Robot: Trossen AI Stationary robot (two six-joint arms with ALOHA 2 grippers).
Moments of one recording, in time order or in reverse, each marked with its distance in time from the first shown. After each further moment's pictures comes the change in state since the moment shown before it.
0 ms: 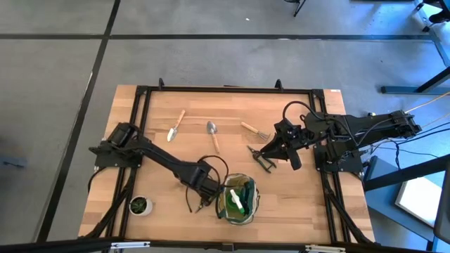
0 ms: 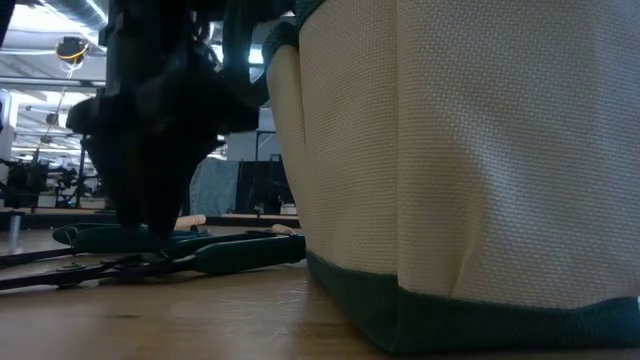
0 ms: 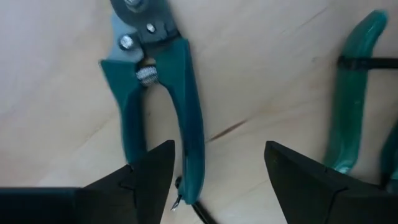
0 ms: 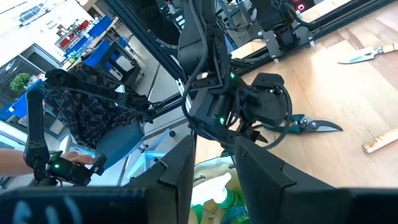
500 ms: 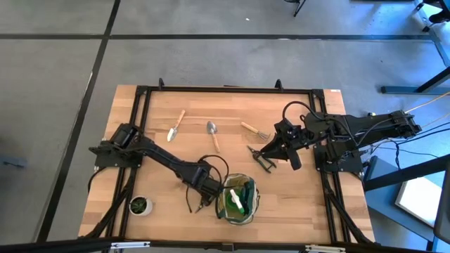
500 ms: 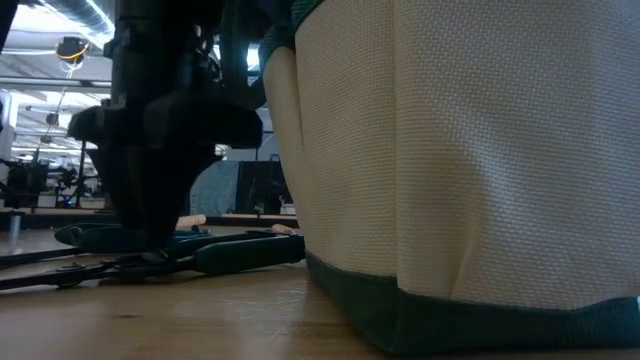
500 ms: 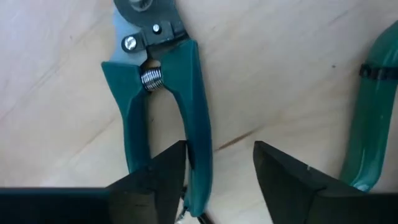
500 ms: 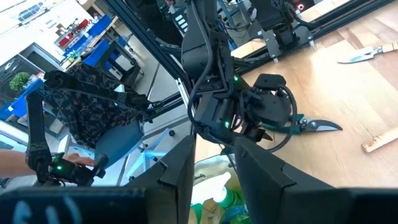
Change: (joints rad) left arm 0.016 0.027 0.000 0.001 -0.005 -0.010; right arm 0.000 0.000 0.000 -0.003 0.000 -0.003
